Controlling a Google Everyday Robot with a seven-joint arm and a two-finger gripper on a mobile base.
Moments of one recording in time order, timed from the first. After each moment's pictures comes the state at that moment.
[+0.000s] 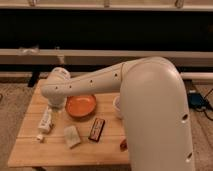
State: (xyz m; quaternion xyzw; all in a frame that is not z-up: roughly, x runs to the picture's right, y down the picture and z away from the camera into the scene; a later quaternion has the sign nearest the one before) arm -0.254 0.112 0.755 -0.27 -0.13 0.06 0.95
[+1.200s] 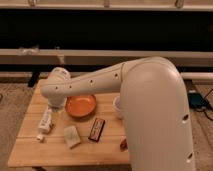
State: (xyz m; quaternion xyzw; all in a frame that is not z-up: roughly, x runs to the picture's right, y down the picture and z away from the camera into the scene) arm -0.251 0.115 0.754 -0.27 -0.13 0.04 0.95
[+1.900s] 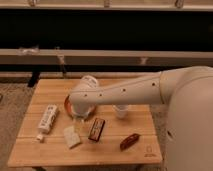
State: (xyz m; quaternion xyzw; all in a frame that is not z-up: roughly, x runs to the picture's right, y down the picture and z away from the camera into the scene) arm -0.123 0.161 0.733 -0.30 -0.13 0.03 0.95
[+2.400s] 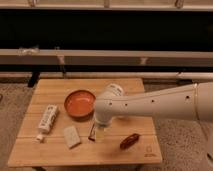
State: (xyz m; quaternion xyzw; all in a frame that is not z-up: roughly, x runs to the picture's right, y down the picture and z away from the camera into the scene) arm -0.016 0.202 0.724 -0.32 -0.08 0.06 0.94
